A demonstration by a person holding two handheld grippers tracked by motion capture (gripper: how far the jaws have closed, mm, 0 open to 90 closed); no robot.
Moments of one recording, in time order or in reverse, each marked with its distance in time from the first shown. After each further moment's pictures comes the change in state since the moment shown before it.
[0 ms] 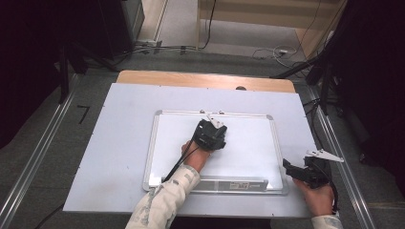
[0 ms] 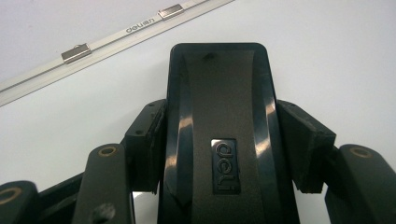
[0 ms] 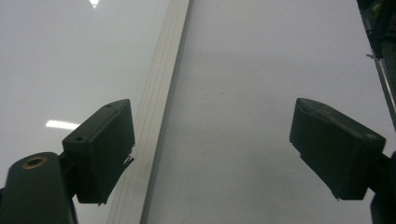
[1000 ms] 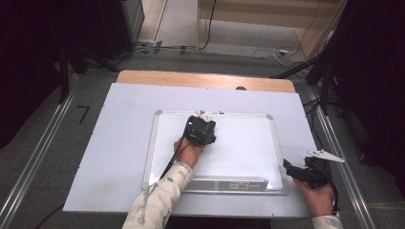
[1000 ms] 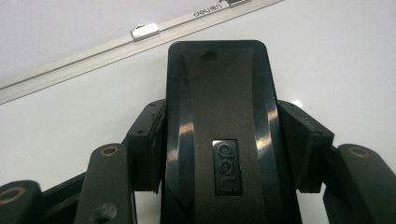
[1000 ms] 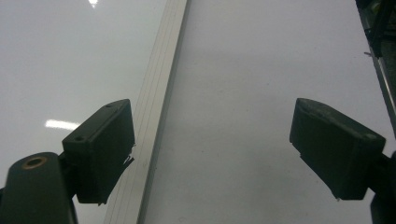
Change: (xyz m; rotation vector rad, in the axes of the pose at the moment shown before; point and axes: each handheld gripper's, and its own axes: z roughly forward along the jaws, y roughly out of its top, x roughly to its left) left arm 0.028 -0.002 -0.003 0.032 0.074 -0.094; right arm -0.001 -0.001 0.000 0.002 -0.002 0.002
